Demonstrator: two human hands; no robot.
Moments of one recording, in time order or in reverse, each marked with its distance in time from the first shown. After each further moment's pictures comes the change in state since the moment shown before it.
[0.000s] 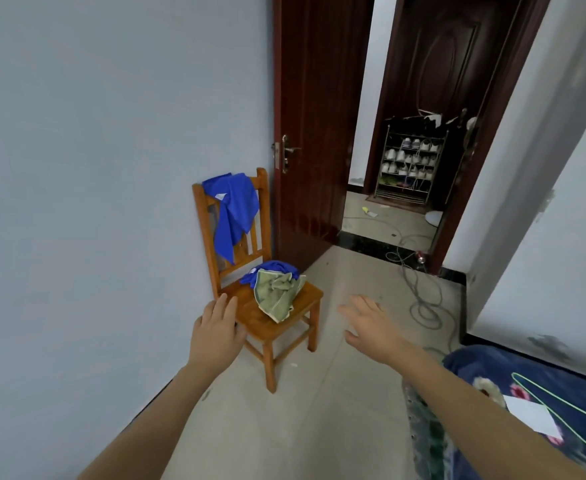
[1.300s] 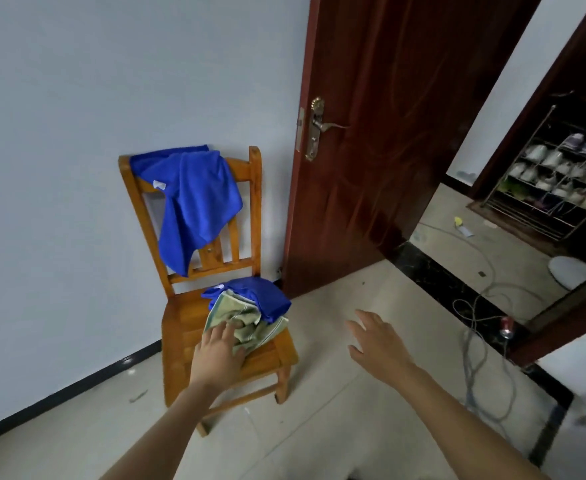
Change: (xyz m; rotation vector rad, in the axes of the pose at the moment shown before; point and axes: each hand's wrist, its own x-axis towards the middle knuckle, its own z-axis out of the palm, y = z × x) left_hand 0.396 0.167 0.252 -0.180 -0.229 -0.561; right_hand 0.459 0.368 0.072 0.010 -0.187 -0.349
